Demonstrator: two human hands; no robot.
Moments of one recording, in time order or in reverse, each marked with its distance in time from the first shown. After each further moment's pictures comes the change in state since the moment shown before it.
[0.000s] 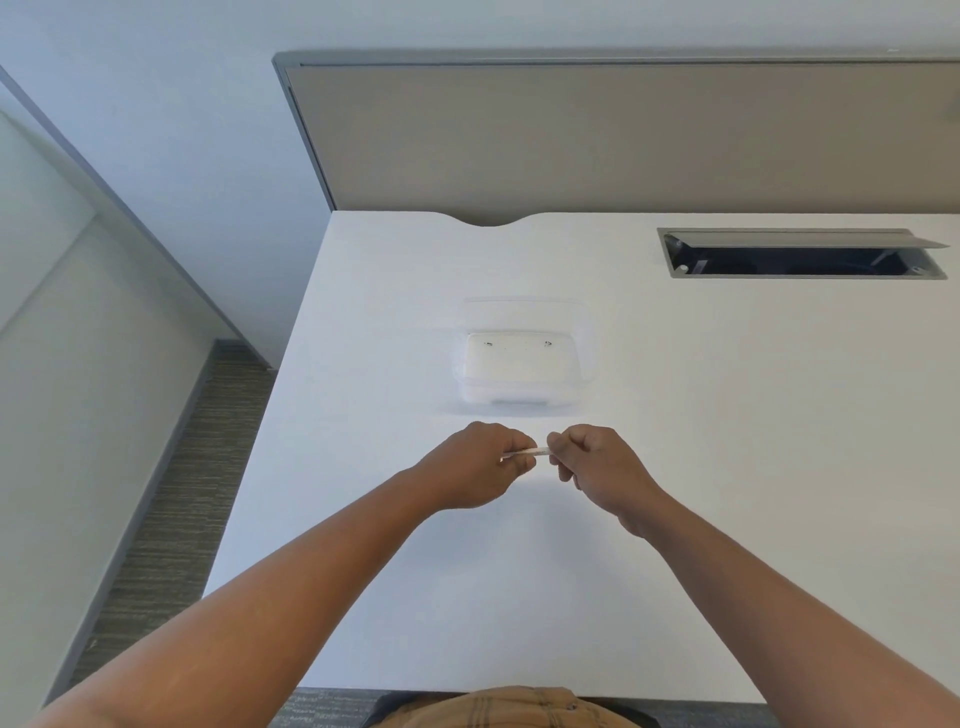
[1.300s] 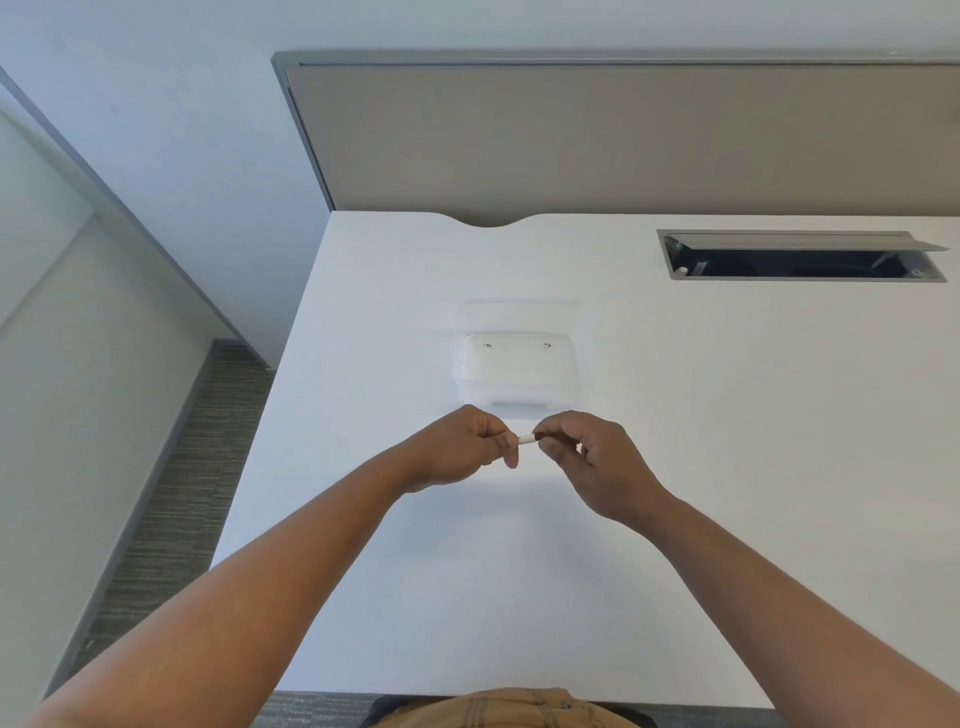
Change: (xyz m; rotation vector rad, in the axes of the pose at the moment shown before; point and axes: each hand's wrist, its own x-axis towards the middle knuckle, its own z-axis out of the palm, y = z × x) left_hand -0.005 0.000 -0.033 -0.397 -0.087 -0.135; right_hand 0.005 0.005 -0.008 -0.198 0.060 -0.540
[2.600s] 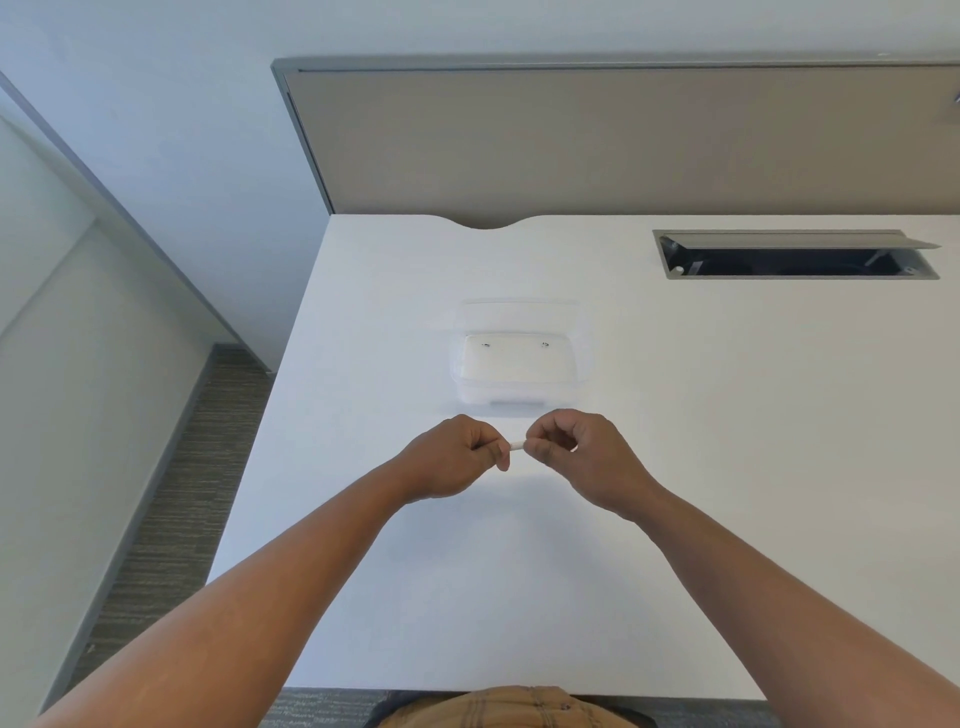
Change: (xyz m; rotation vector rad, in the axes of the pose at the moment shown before) left_hand -0.005 -0.014 0.010 0.147 0.105 -0.005; right_hand 0.003 -0.009 0.003 0.186 -0.090 0.232
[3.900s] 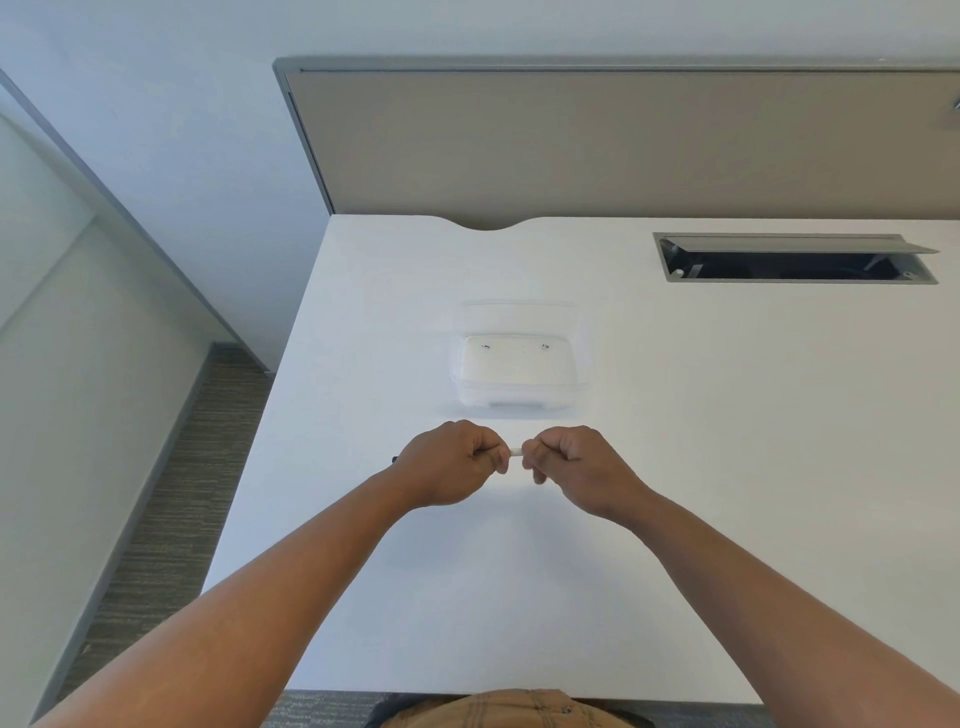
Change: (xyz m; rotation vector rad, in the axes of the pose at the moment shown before) left_hand 0.002 -0.004 0.003 0.247 0.069 -0.001; right_hand 0.001 0.006 0.006 -0.076 -0.082 0.031
